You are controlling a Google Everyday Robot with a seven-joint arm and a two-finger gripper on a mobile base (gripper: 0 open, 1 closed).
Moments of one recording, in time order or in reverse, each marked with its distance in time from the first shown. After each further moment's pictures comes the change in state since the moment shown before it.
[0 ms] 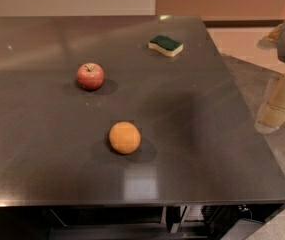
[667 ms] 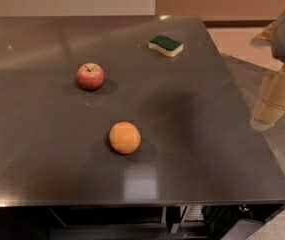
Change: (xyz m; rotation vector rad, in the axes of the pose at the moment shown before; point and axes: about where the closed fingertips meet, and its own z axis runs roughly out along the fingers) arm -0.010 -0.002 0.001 -0.016 -0.020 -0.030
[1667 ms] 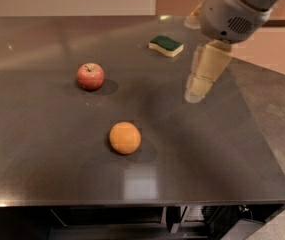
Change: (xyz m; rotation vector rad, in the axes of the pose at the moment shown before) arm -0.116 -0.026 0.020 -0.020 -0.175 -0.147
